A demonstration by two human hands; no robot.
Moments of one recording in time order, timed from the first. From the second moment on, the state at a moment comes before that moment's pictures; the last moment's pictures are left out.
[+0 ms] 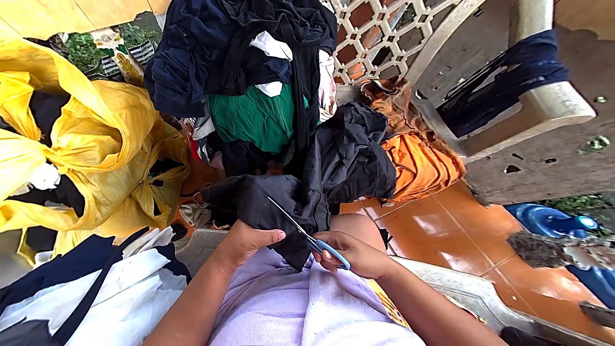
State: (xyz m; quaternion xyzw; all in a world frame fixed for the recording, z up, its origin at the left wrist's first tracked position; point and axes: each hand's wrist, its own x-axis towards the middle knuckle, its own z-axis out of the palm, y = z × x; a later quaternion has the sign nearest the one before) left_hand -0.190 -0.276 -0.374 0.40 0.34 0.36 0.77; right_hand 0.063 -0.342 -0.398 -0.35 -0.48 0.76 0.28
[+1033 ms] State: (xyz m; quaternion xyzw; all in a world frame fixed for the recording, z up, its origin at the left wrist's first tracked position) left_hand -0.195 -0.276 -0.385 0.27 0.27 0.43 0.82; right_hand 0.062 -0.350 -0.404 -0.31 -0.49 0.74 0.33
